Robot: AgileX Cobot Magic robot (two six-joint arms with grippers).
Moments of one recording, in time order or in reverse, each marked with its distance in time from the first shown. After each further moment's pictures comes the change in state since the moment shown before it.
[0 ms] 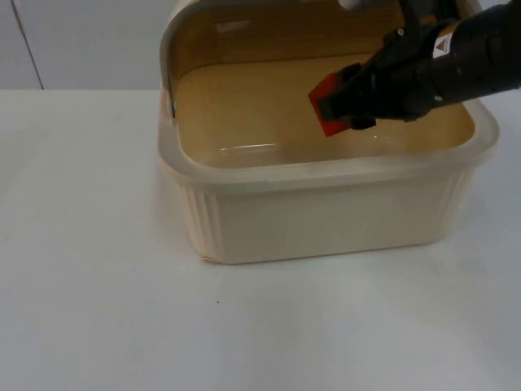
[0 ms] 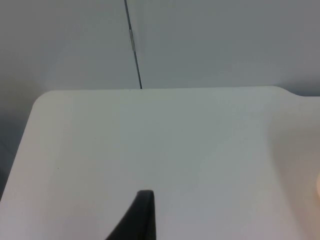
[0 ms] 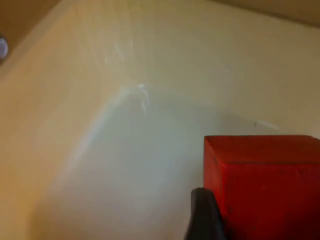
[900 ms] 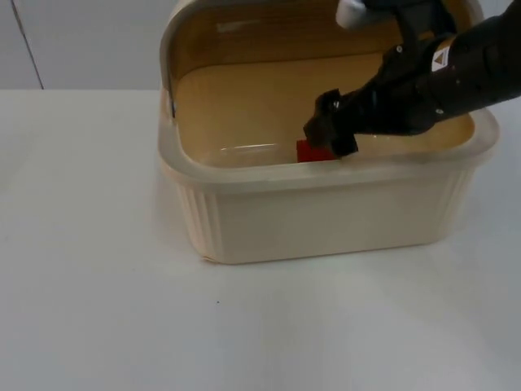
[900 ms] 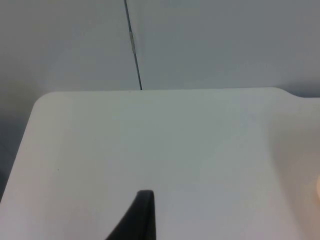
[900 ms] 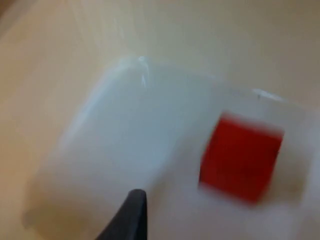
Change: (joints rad) right arm 0.000 0.013 -0.002 0.000 0.078 0.000; left arm 0.000 0.000 0.000 0.000 -0.005 0.000
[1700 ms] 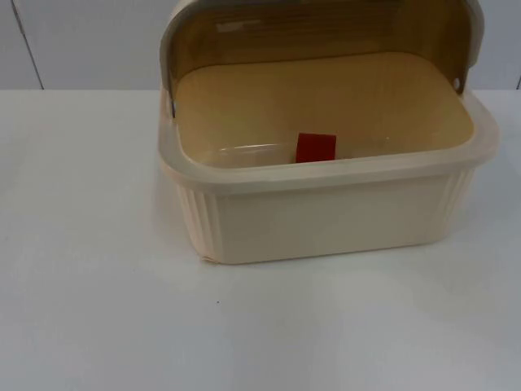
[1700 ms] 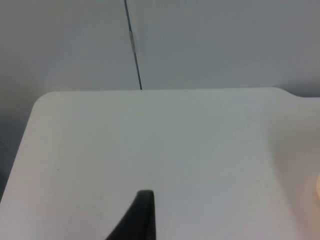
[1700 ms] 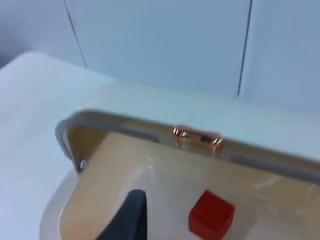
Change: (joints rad) right arm -0.009 -0.550 -0.001 -0.053 0.287 0.122; left arm 0.000 0.000 0.000 0.000 0.000 0.000
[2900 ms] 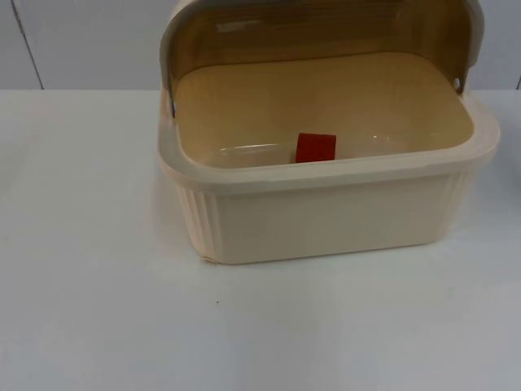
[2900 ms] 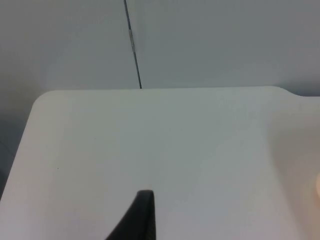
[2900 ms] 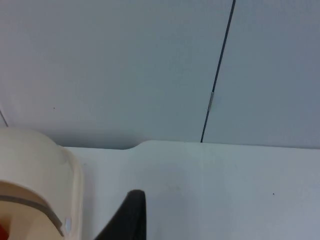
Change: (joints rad) right arm -0.540 -0.103 -0.113 0.020 0.237 -0.138; left arm 0.000 0.000 0.000 0.000 0.004 0.000
